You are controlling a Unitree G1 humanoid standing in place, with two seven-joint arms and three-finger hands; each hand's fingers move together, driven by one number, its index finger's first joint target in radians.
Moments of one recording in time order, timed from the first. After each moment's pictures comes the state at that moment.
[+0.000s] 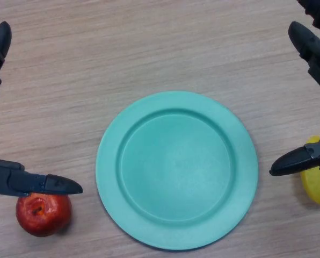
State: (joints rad) left arm 0.05 0.26 0.35 -0.82 -0.19 0.28 -0.26; right arm -0.19 -0.37 -0.23 -0.79 0.36 0.65 0.21
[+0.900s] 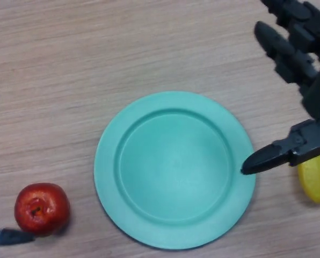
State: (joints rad) left arm 0.29 0.16 0.56 -0.42 -0.14 -0.15 -0.43; right arm -0.27 -0.34 -0.08 -0.74 0.33 0.67 0.19
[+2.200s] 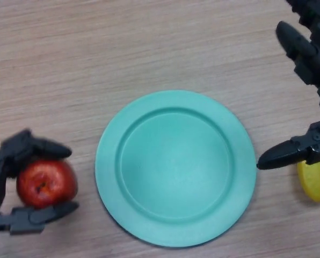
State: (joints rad) left arm 0.19 0.19 0.29 -0.45 0.10 -0.02 -0.41; right arm -0.23 -0.37 -0.19 -0.79 0.40 0.71 0.15
